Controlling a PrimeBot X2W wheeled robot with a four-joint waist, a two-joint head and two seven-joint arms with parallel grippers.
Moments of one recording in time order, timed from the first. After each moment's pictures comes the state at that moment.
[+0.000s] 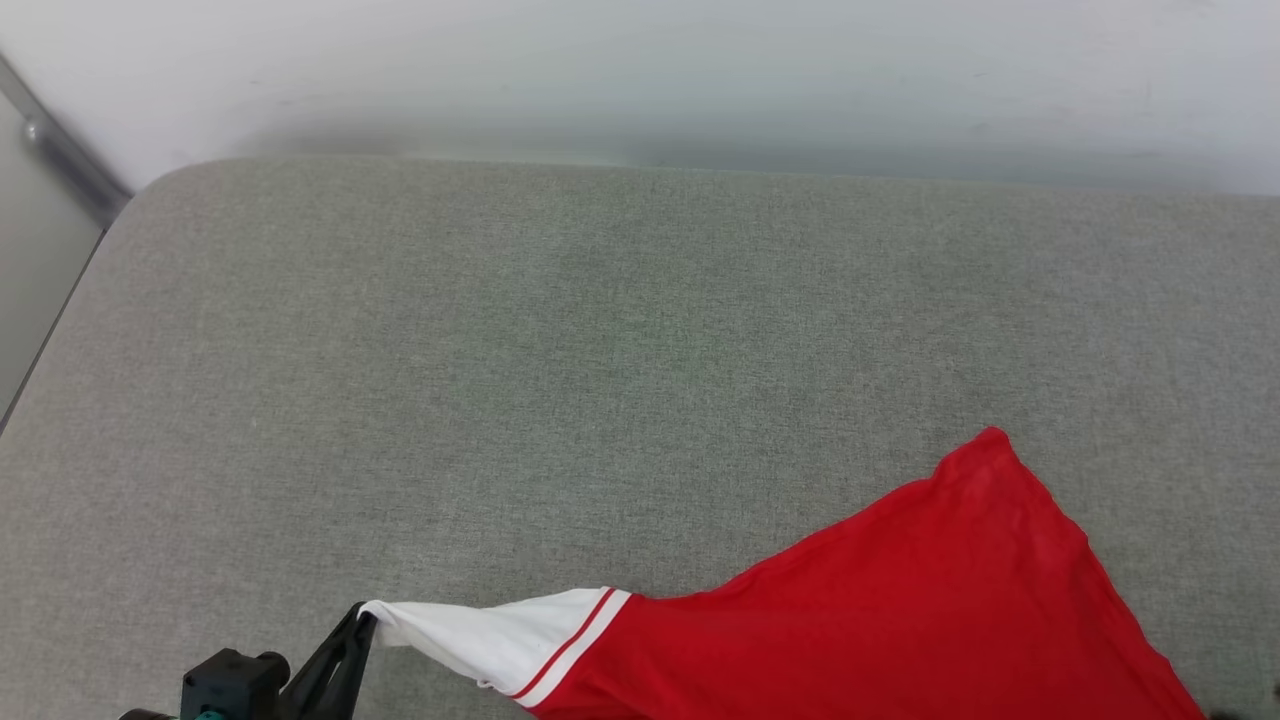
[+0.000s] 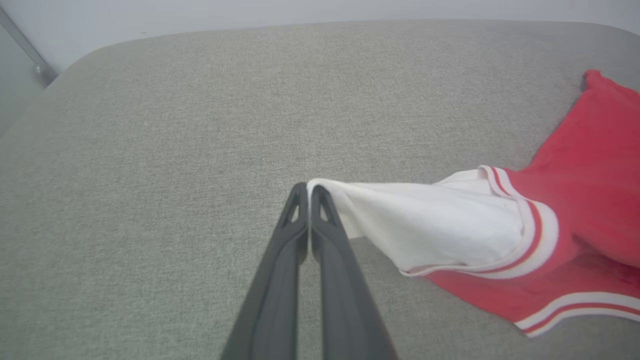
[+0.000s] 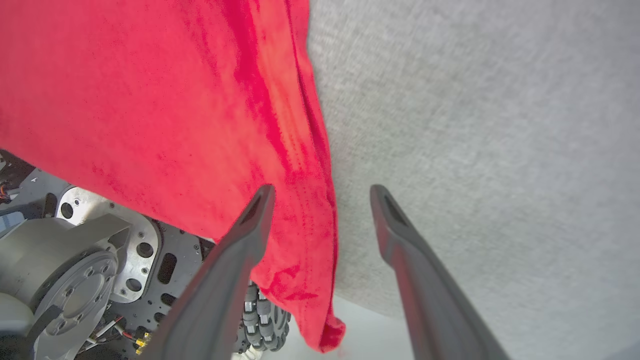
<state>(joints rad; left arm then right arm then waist) 0.05 0.74 -0.62 -0.09 -0.73 0.30 -0.24 0.16 -0.93 0.25 -0.02 0.83 0.13 0.68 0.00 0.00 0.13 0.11</state>
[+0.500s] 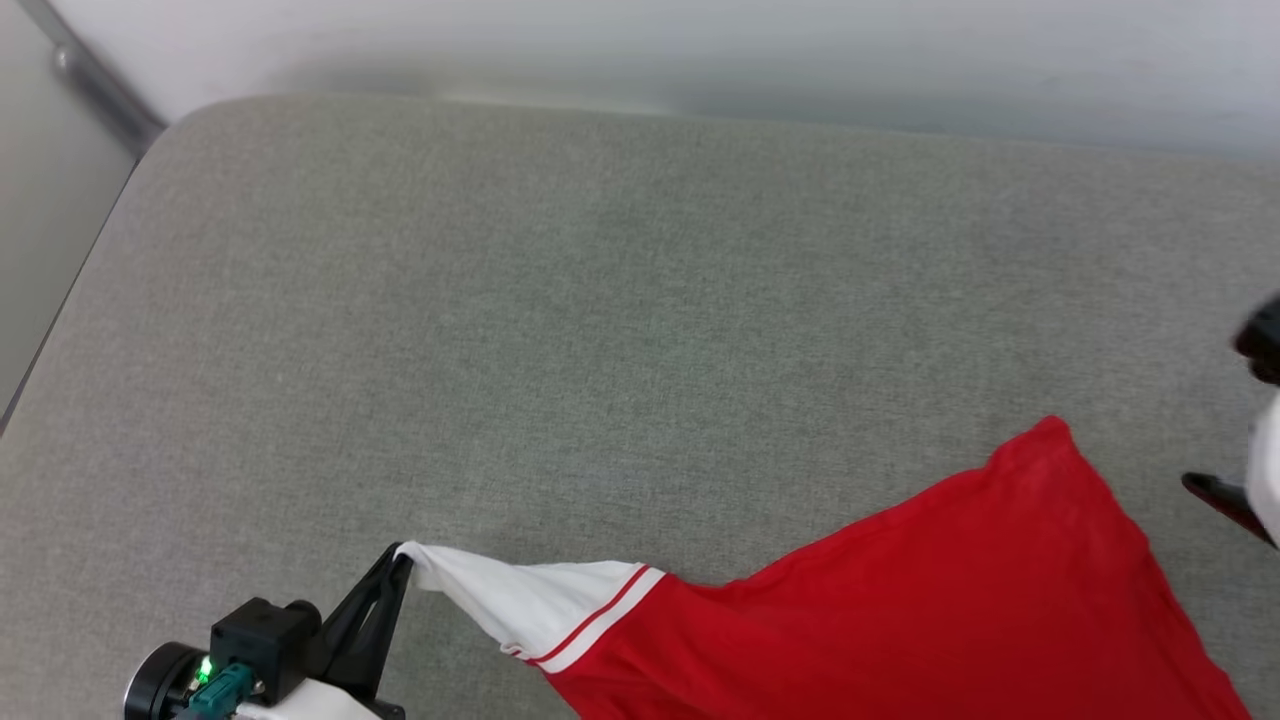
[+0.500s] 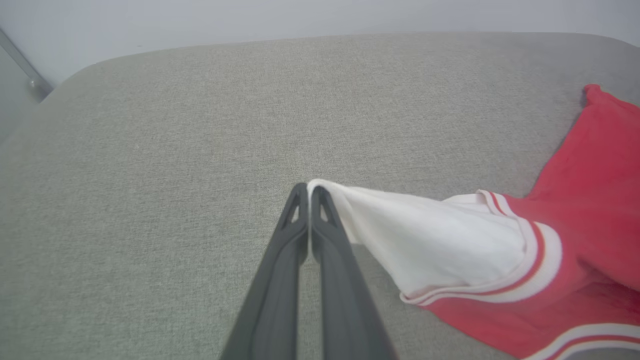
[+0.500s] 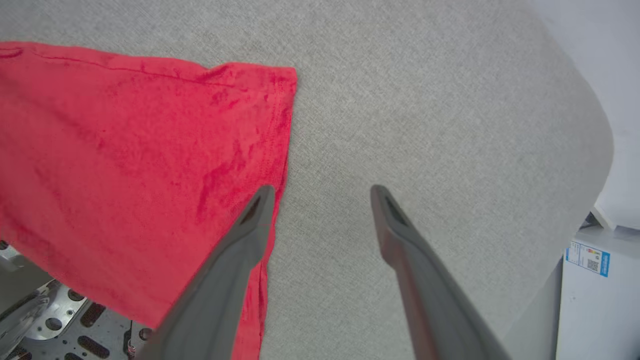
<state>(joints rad) -0.04 0.71 -0.64 -0.10 -0.70 0.27 -0.24 -0.36 -0.97 0.33 -0.18 0.78 0.13 0.99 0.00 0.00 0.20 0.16</state>
